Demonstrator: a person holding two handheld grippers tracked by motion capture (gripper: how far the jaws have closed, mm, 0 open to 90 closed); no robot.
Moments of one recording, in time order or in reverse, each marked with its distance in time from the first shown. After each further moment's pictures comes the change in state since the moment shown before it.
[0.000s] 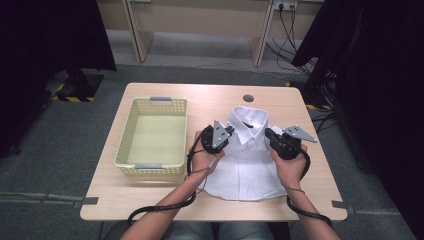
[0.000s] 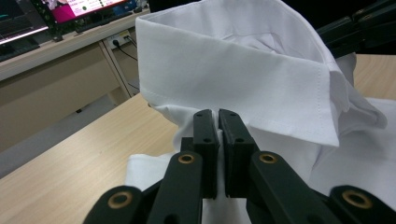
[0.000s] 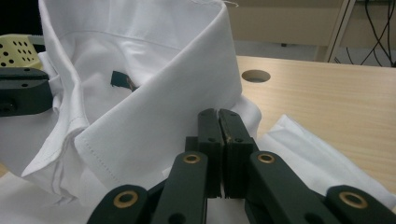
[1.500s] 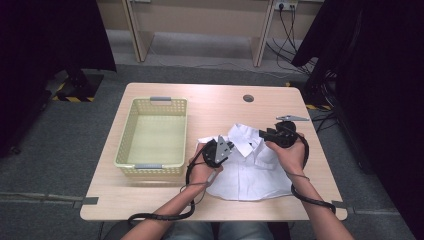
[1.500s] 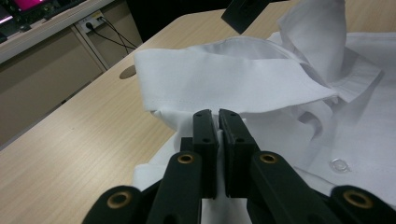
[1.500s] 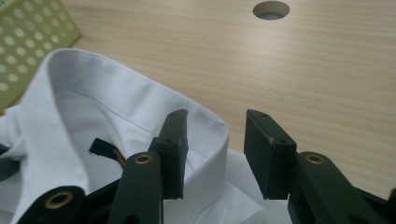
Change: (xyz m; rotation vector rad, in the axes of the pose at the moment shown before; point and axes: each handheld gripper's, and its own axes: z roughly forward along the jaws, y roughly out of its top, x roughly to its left) left arm -0.024 -0.024 -0.008 0.100 -0.068 0.110; right arm -0.014 0.025 0.031 0.320 0.041 0.056
